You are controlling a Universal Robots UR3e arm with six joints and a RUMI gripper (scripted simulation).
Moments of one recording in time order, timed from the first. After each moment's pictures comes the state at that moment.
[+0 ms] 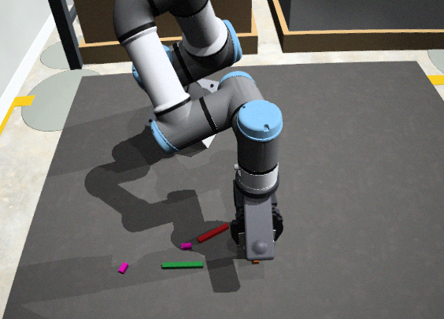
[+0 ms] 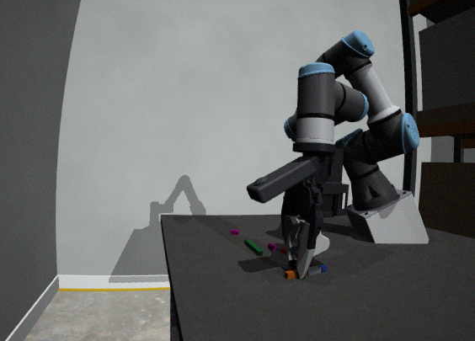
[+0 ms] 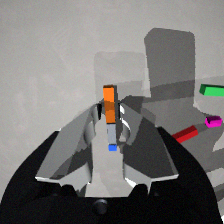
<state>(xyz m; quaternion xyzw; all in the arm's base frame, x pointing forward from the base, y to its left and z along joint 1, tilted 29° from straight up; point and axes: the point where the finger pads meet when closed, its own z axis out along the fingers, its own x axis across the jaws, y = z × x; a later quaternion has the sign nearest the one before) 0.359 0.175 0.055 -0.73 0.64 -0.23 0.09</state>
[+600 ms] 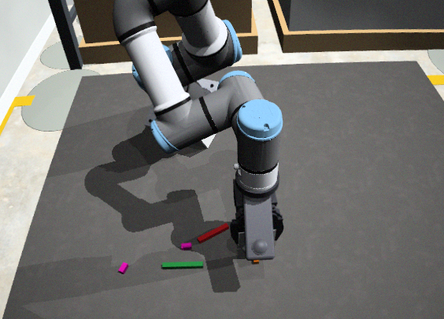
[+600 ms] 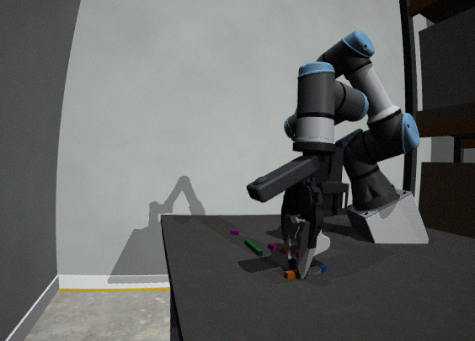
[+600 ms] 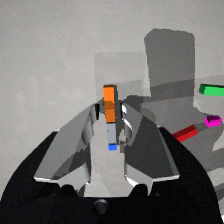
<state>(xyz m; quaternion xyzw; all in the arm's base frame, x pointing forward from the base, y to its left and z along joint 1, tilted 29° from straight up) 0.358 0.175 0.056 -0.73 0.64 -0.23 0.09</state>
